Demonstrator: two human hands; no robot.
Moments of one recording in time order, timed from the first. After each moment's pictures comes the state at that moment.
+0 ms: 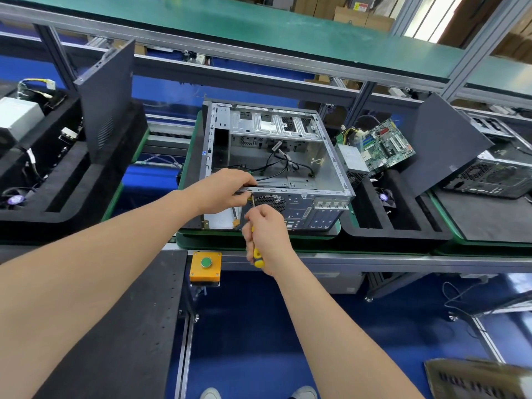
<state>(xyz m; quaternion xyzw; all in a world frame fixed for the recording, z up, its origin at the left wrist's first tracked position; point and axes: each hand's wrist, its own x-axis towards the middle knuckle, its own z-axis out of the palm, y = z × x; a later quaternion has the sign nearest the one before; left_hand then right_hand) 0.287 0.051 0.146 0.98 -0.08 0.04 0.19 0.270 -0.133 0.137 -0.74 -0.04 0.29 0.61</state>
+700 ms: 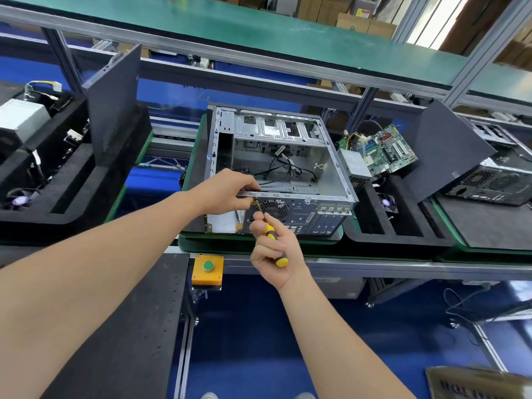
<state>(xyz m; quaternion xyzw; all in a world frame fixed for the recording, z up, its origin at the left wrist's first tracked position) 0.285 0.055 0.152 0.97 -0.06 0.05 0.24 0.275 -0.153 0.114 -0.15 0.09 0.54 0.82</state>
